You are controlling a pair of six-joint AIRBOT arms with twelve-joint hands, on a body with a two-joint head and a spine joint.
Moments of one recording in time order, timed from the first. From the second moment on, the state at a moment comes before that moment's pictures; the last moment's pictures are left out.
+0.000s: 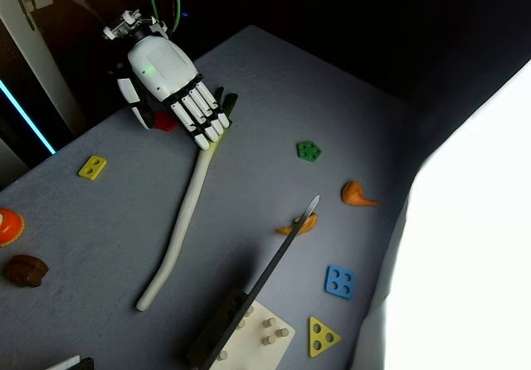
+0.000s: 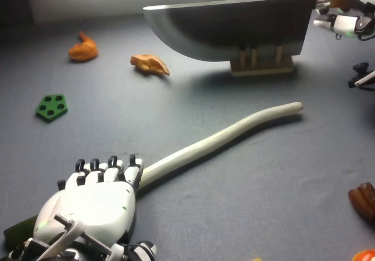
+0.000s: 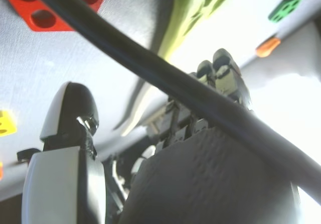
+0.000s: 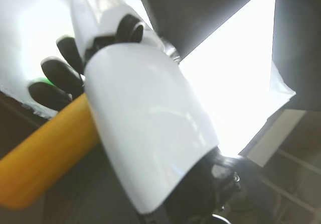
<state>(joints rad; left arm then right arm) 0.84 -1.14 0.42 1.65 1.37 -1.15 -0.57 -1.38 1.83 0.10 0.69 -0.78</state>
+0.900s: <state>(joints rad) 0.84 -1.16 0.41 1.66 1.39 -1.15 -0.57 -1.38 1.83 0.16 0.72 -0.86</state>
